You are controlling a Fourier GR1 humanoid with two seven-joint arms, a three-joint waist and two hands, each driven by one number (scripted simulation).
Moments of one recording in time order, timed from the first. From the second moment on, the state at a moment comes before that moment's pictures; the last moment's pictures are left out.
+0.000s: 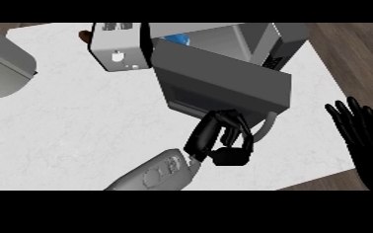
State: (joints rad) left arm -0.66 0.01 -0.95 -1.04 0.43 0.54 -0.29; right arm 0.15 -0.29 -0.12 -1.80 -0.30 0.48 -0.40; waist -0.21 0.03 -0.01
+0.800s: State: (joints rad) left arm -0.85 0.00 -0.77 -0.90 0.70 0.60 -0.36; right arm 0.12 -0.34 -0.12 -1.89 -0.46 0.53 -0.29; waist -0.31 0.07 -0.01
